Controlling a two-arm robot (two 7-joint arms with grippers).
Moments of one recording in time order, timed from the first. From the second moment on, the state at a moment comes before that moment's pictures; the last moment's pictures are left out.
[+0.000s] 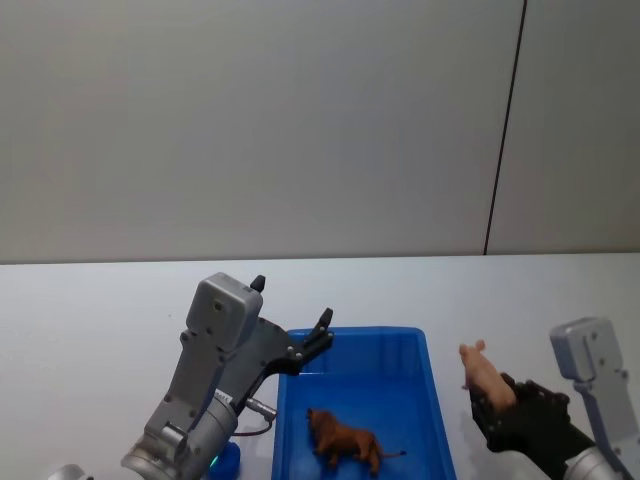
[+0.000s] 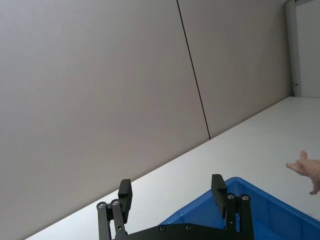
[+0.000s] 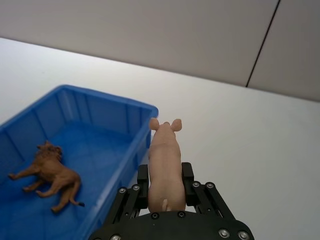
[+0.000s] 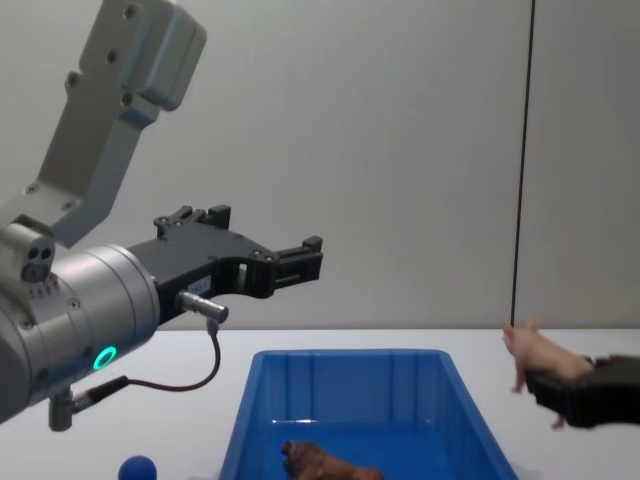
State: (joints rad) left arm -0.24 0.38 0.45 -1.63 -0.20 0.01 -0.01; right arm 0.02 0.24 -0.25 -1.73 0.15 0.35 0.11
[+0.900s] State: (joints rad) left arm -0.24 0.38 0.45 -1.63 -0.20 0.01 -0.01; right arm 0.19 0.18 -0.28 -1.57 0.08 0.23 0.37
